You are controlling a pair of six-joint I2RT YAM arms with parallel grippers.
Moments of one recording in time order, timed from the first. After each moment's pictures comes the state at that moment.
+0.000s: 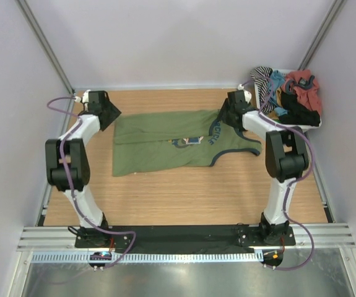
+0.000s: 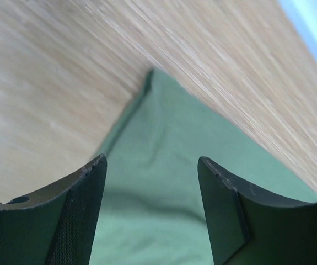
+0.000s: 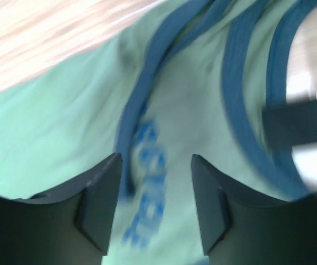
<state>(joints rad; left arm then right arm) 0.01 1.89 1.37 -0.26 -0.14 -0.73 0.23 2.01 1.44 -0.24 0.16 0.58</state>
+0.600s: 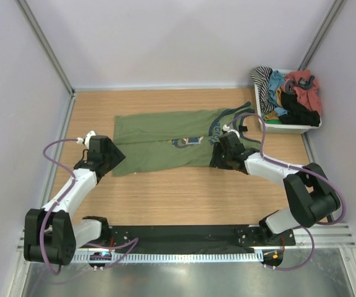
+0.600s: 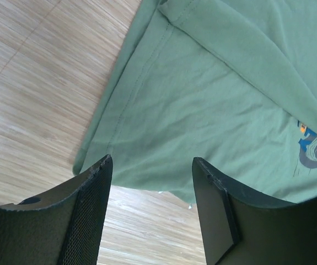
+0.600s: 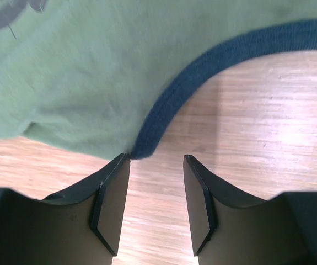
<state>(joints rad) -0.11 1.15 0.62 -0.27 -0.14 -0.75 0.48 1.47 0.75 -0.18 0.08 0.56</state>
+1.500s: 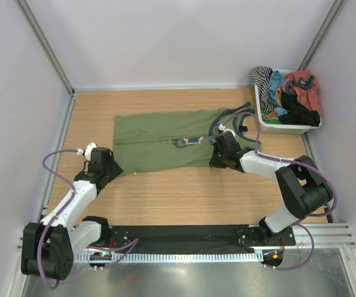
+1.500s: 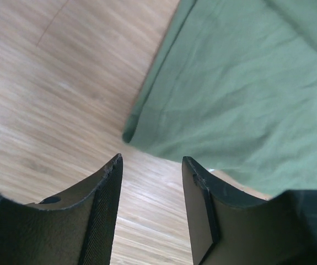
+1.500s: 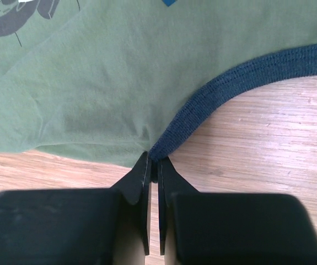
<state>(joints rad) -0.13 0.99 0.47 -0.32 -0.21 -0.73 0.50 1.56 0.75 -0.10 0.06 0.55</state>
